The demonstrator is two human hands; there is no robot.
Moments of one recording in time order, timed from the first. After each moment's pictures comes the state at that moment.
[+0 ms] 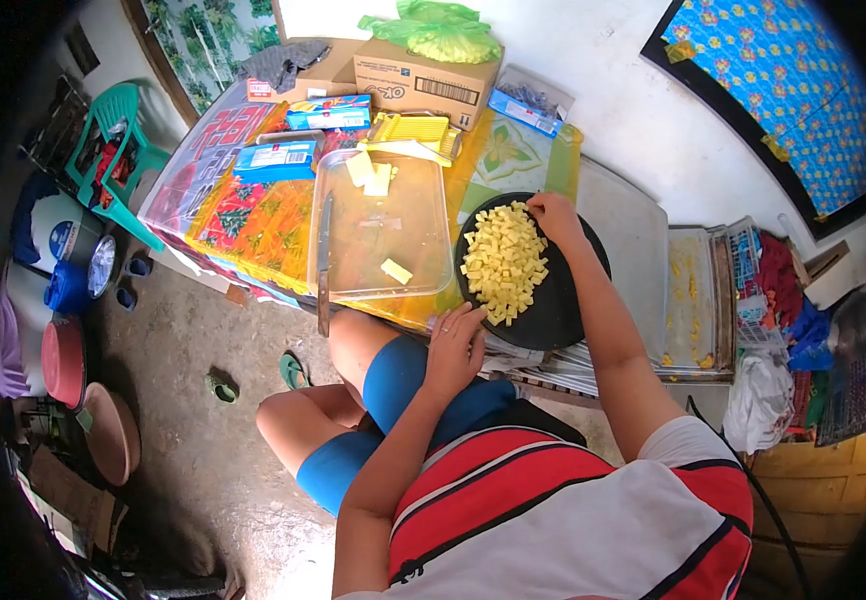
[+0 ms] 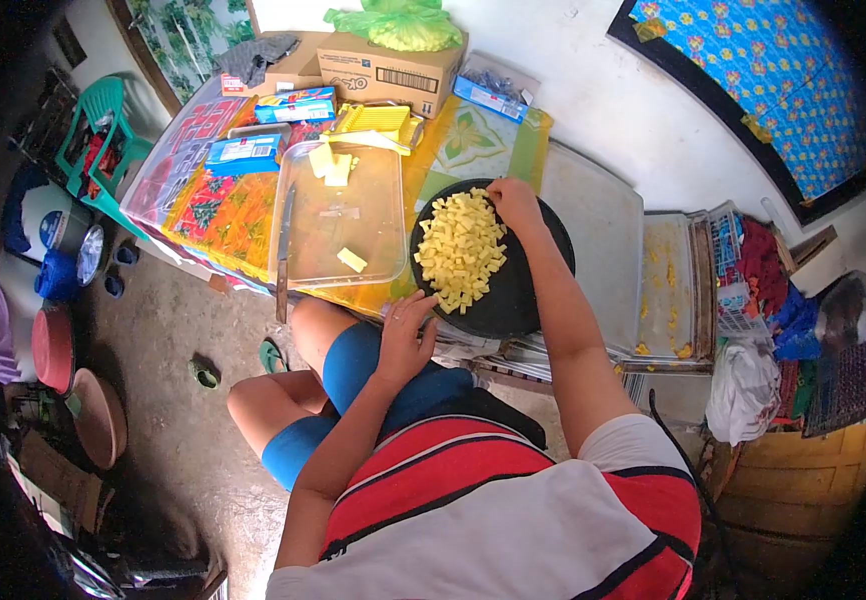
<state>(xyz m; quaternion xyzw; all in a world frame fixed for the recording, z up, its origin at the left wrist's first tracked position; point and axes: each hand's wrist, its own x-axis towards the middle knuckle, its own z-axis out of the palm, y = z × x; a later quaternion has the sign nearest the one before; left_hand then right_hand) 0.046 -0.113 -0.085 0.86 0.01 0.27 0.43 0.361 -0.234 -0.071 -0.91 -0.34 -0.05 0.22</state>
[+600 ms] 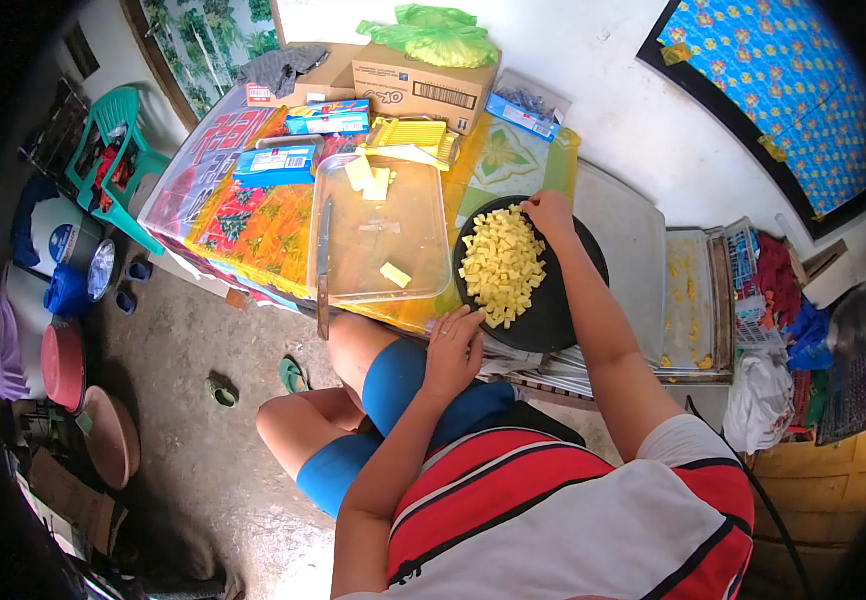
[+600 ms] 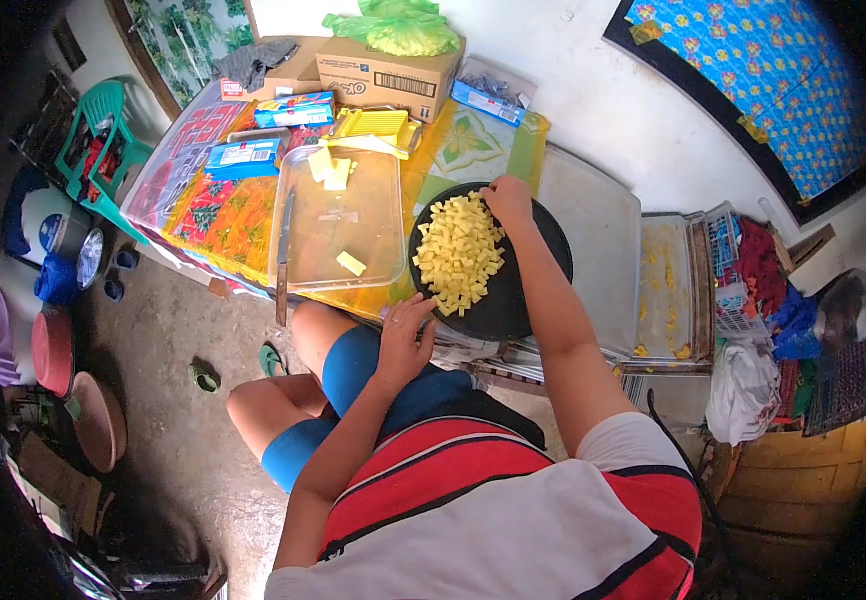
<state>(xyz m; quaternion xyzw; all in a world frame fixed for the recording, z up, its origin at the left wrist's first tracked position) 0.046 -0.112 -0.085 0.86 0.01 0.27 0.43 0.362 -0.213 -0.063 -0.96 -0.20 -0.03 0.19</state>
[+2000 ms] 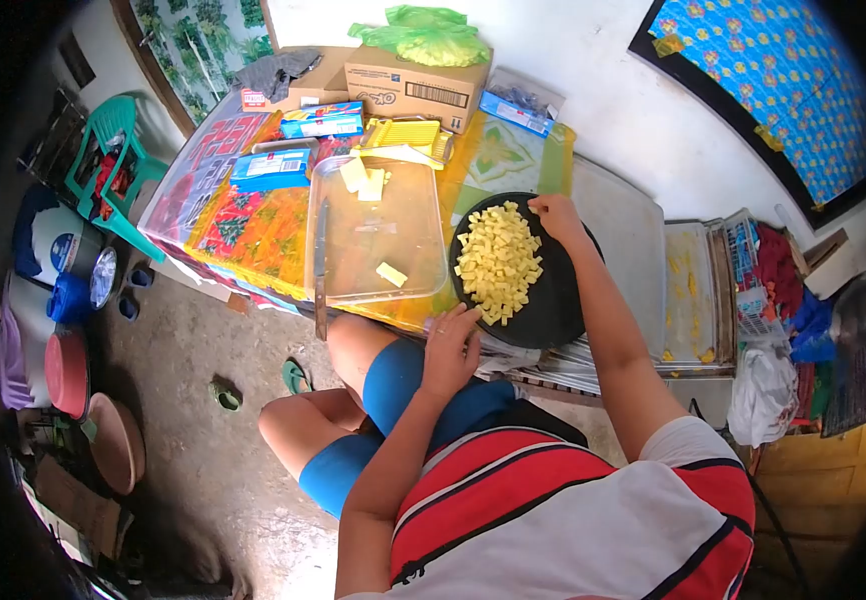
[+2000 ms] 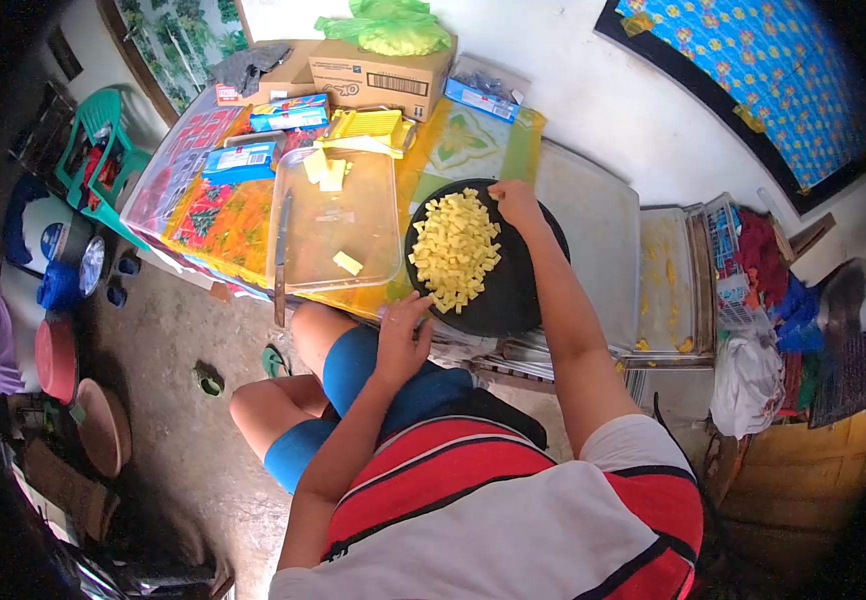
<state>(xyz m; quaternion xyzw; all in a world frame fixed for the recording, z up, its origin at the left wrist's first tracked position) 0.045 -0.115 -0.085 0.86 0.02 0.28 0.43 0.370 -0.250 -0.077 -0.92 -0.30 -0.05 0.26</state>
